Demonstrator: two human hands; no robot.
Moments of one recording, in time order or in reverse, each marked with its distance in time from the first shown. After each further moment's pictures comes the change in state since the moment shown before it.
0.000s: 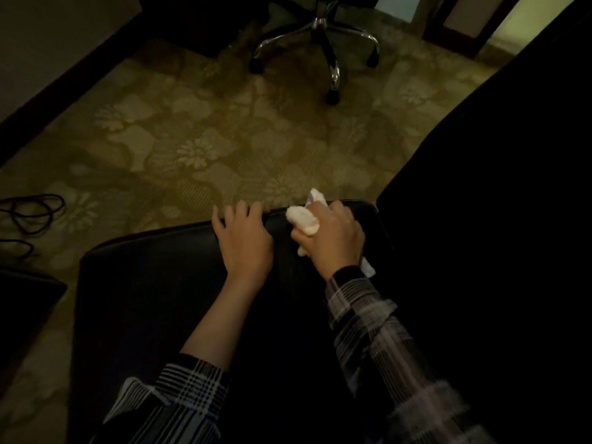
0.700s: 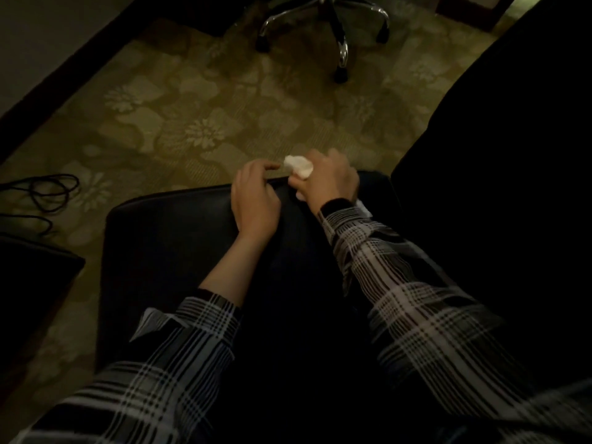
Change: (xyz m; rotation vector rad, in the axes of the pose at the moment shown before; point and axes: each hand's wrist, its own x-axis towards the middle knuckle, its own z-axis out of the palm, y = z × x) left_hand -0.002 0.001 -0.006 -0.498 0.122 -0.034; right_hand 0.027 -0.023 0.000 0.102 -0.029 0.087
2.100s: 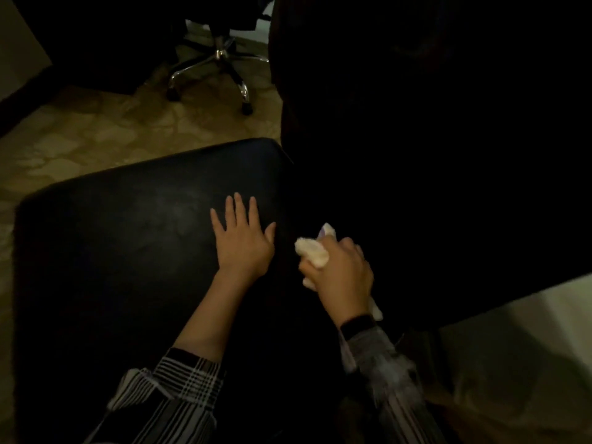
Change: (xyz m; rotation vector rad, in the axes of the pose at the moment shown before) left_hand -0.198 0.043 0.005 0.636 -0.451 0.361; right_hand -0.296 0.129 -0.055 -0.101 0.172 0.288
